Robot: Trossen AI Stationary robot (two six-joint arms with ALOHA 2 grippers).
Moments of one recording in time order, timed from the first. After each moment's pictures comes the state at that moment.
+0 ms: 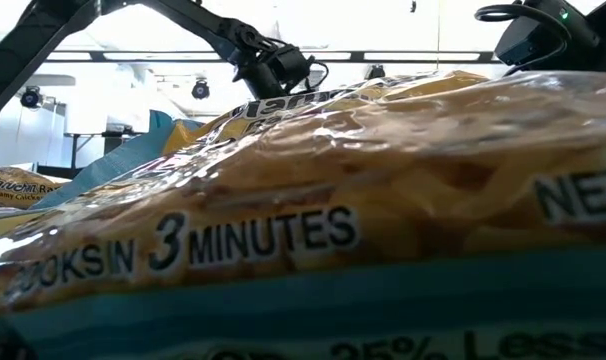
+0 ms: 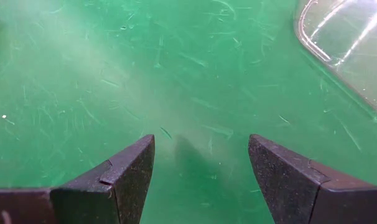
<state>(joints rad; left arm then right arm) 0.58 2.01 1.77 -0.68 0.08 0.90 0.22 1.21 0.40 -0.17 0.34 0.99</state>
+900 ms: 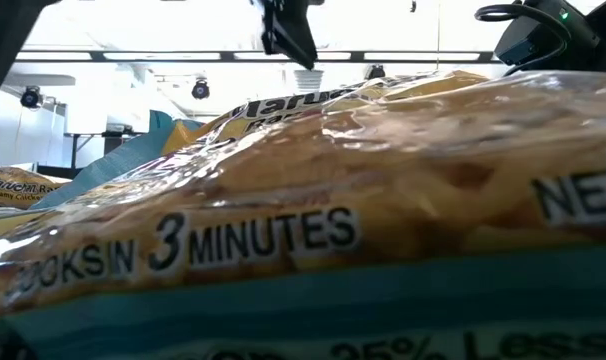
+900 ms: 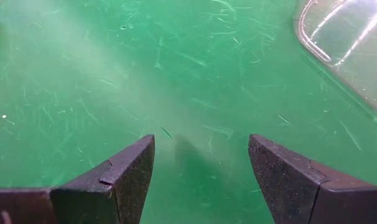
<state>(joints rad) 0.22 1.89 2.08 -1.18 0.05 0.06 0.22 1.21 0.40 -0.17 0.34 0.99</state>
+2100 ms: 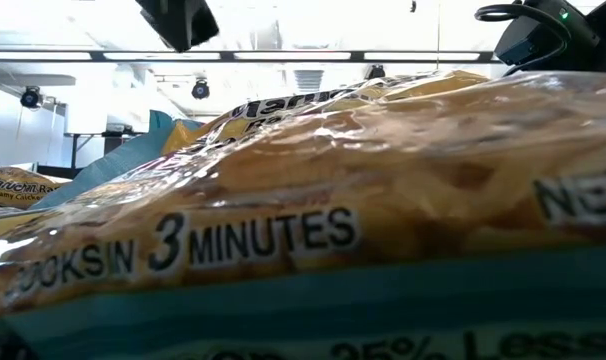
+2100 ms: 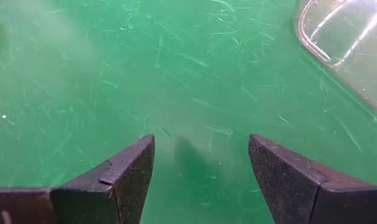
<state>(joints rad) -0.29 1.49 1.33 -0.89 0.10 -0.24 0.22 1.21 0.40 -0.17 0.34 0.99</state>
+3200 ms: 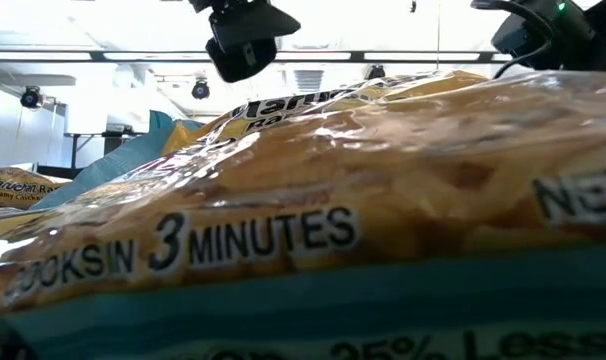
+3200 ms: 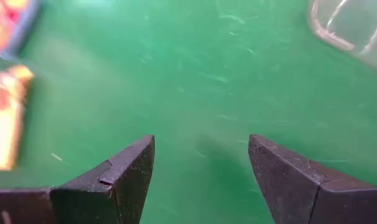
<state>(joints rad) -0.26 1.57 1.12 -0.15 0.19 -0.45 0.22 1.22 0.40 -0.07 0.35 1.19</state>
